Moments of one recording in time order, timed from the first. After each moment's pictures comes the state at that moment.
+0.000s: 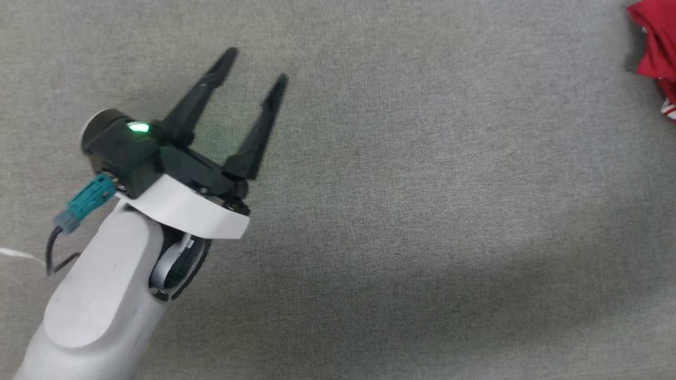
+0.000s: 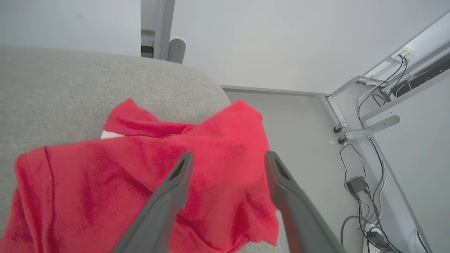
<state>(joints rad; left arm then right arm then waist) -0.61 0.42 -0.49 0.08 -0.53 -0.13 -0.26 -0.98 -0.49 -0.28 0.71 -0.09 0.13 0.33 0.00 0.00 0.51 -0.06</state>
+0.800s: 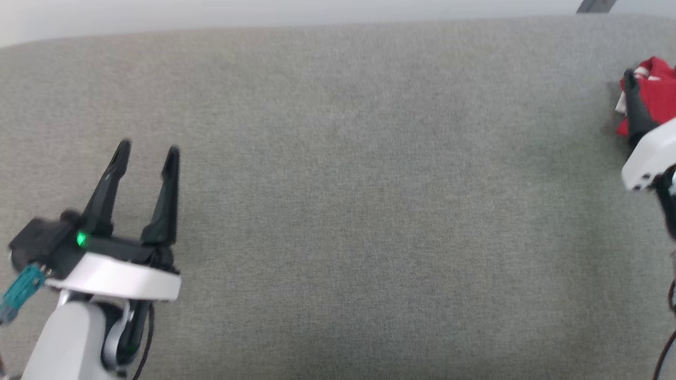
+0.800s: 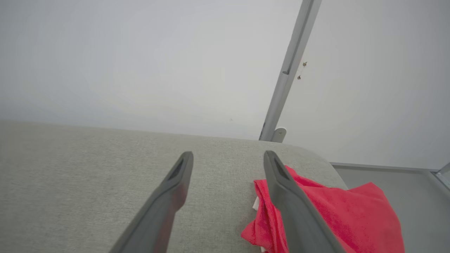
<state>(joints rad) -0.26 0.35 -0.14 0.06 -0.45 -0.13 -0.26 -0.66 -0.34 -0.08 0.51 0.19 0.13 0.06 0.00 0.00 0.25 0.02</state>
